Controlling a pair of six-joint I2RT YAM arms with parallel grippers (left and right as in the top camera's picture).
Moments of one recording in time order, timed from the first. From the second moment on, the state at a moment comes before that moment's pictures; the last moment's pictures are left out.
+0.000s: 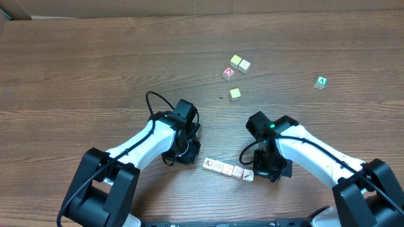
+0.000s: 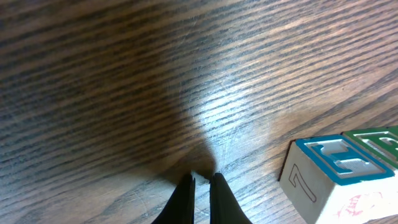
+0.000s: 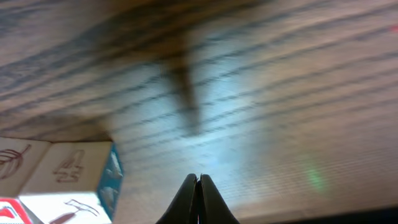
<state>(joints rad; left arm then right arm) -0.47 1.70 0.89 -0.76 0.23 -0.18 0.55 1.60 0.85 -1.06 -0.10 0.71</state>
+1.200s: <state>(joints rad) -0.55 1.70 0.89 -0.75 0.24 -0.09 0.61 1.60 0.78 -0.88 -0.24 0.69</state>
